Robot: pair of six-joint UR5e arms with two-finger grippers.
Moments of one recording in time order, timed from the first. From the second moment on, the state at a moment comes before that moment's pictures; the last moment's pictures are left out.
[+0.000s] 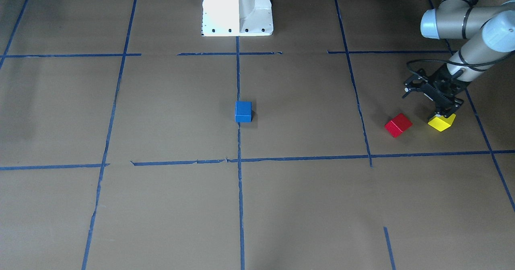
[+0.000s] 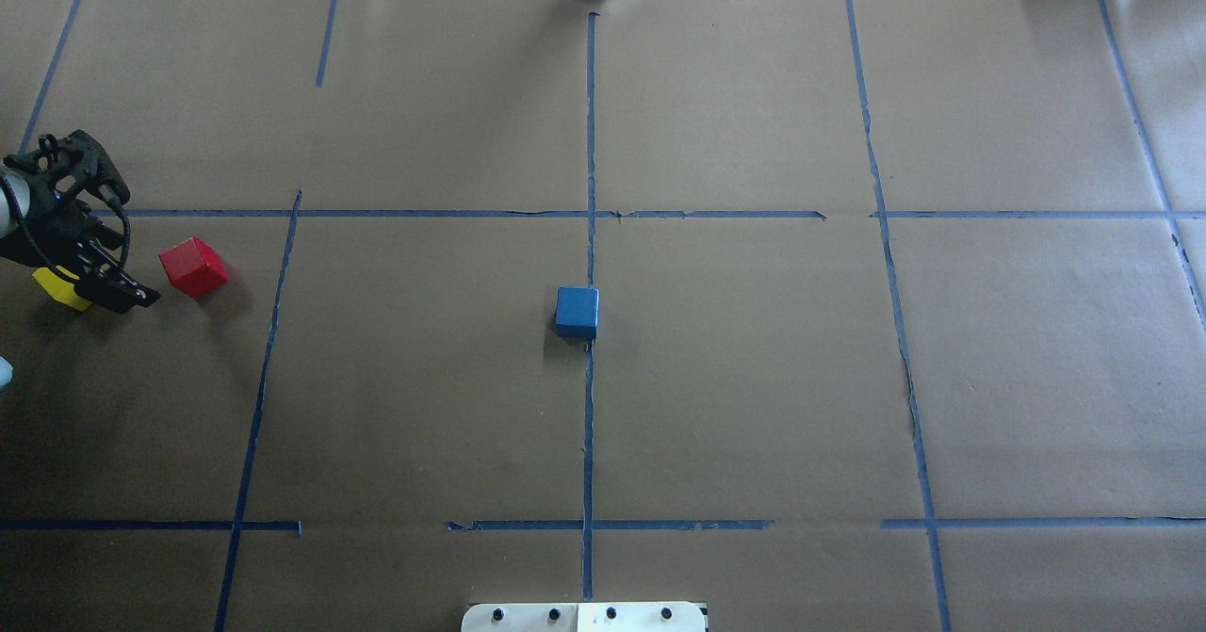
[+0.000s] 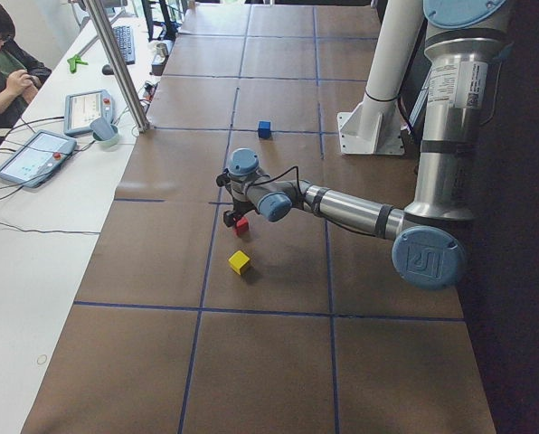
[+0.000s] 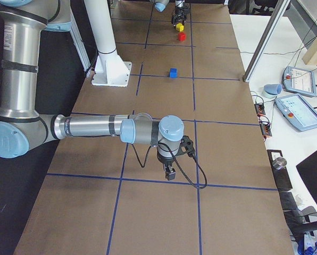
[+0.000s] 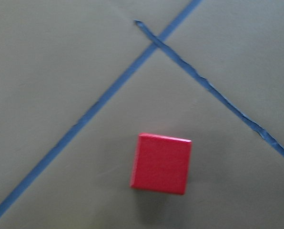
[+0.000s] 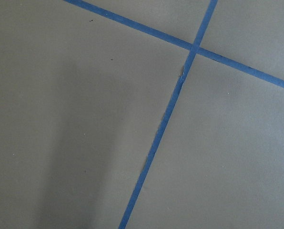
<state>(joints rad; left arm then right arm) -0.96 -1.61 -1.70 -2.07 -2.21 0.03 1.54 -1.72 1.80 -1.68 2.33 -0.37</state>
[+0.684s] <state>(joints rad) -0.93 -1.68 -1.62 -2.08 -2.20 0.04 1.54 -1.72 1.80 -1.68 2.33 -0.37</state>
